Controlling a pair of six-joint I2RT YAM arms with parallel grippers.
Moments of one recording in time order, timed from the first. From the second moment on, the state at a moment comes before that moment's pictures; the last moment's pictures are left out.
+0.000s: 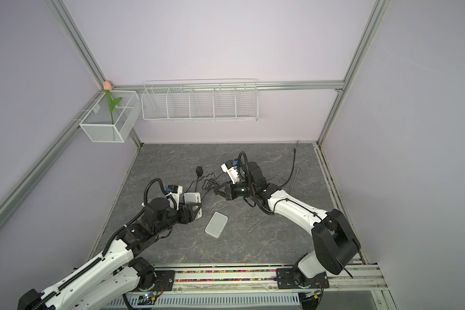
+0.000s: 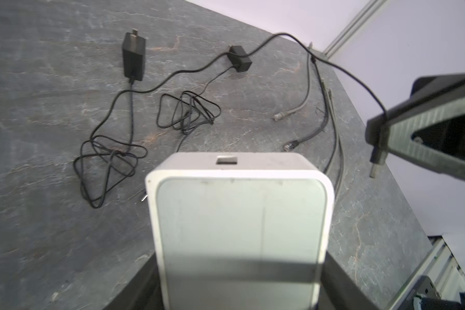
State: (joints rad) left arm -0.68 0.78 0.47 -0.17 0.05 -0.52; right arm 0.67 1.50 1.01 0.02 -0.69 0.49
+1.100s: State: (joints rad) left arm -0.79 0.45 0.19 0.24 0.18 -0.27; right arm 0.79 1.46 1.03 0.30 -0.78 0.55
